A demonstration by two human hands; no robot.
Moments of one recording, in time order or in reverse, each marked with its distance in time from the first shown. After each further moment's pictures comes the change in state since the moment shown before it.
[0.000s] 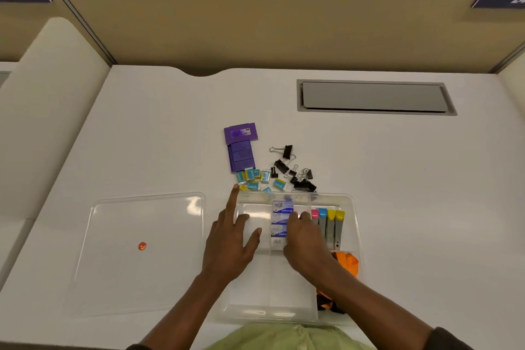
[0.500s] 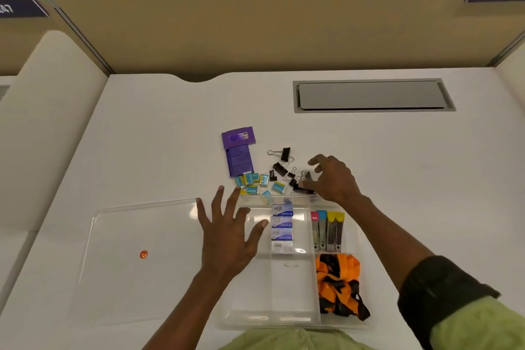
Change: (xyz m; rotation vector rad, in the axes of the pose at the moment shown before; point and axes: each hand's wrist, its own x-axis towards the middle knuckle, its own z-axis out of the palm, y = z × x) left_hand 0.021 0.004 -0.010 0.300 0.095 0.067; right_hand 0.104 0.073 -0.077 0.248 0.223 -0.003
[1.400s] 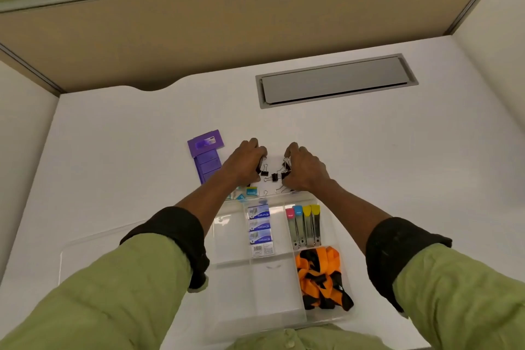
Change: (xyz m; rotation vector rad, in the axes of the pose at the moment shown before) left_hand 0.209 0.059 0.039 -0.009 -0.575 0.298; right_hand 0.027 0.017 0.009 -0.083 -0.036 0.019
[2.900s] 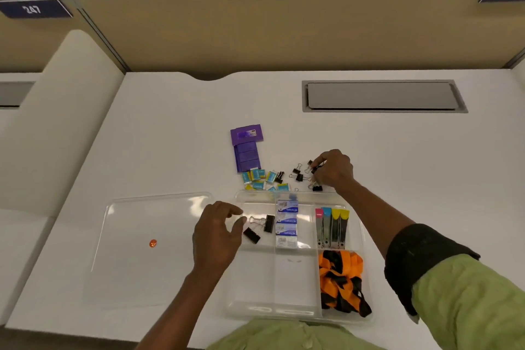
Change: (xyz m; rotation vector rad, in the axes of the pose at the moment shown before) left_hand -0.235 -0.001 0.074 -0.526 0.735 -0.478; right_hand 0.004 -0.023 0.001 0.297 0.054 0.178
